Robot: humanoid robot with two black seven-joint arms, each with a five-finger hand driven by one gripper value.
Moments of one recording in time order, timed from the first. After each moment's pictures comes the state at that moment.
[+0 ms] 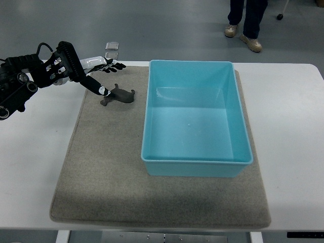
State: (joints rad) left arm -0.94 0.47 -0.61 -0.75 1.41 -0.36 -0.31; right arm 0.02 0.00 -0.01 0.12 -0.03 0.15 0.05
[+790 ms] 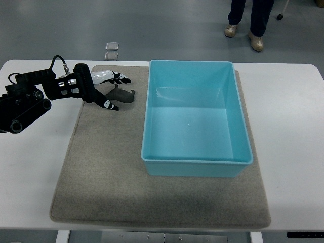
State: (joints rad) left arm -0.93 0.45 -0.45 -0.75 1.45 -0.22 -0.32; right arm 0.02 0.00 -0.01 0.12 -0.03 0.15 0.05
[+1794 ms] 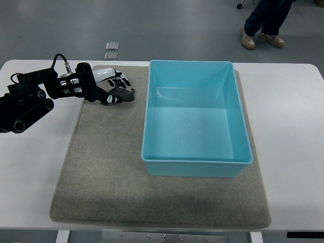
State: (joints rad) left arm -0.93 0.44 -0.45 -0.75 1.46 -0.18 -0.31; right arm 0.02 0.00 -0.01 0.12 -0.03 0.15 0.05
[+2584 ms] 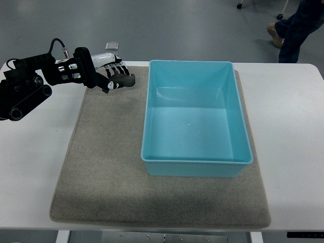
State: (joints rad) left arm -1.04 0.46 -0.47 -0.75 1.44 -0.19 -0.30; right arm 0.02 0.00 -0.01 0.12 -0.03 0.15 0.05
